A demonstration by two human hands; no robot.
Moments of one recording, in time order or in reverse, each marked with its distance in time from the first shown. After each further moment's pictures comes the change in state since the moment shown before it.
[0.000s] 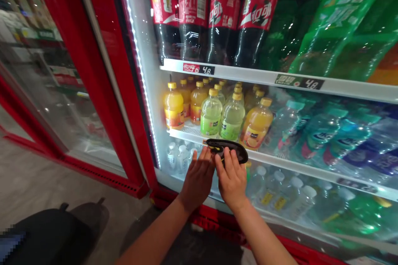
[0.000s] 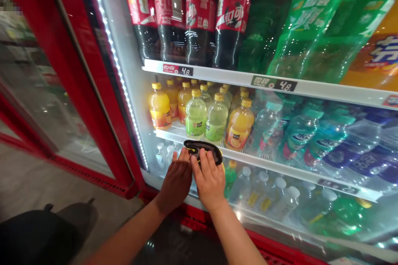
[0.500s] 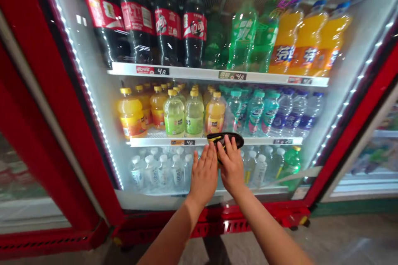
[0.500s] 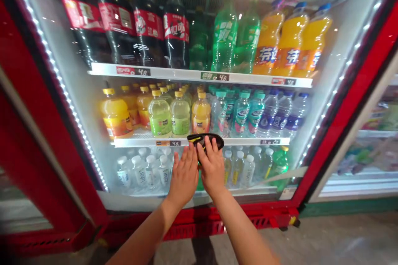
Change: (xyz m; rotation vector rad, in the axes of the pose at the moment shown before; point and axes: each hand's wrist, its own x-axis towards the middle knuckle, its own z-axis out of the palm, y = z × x) left_hand 0.027 0.079 0.041 -0.069 0.039 0.024; right_hand -0.041 0.046 -0.045 -0.159 -0.090 0.262
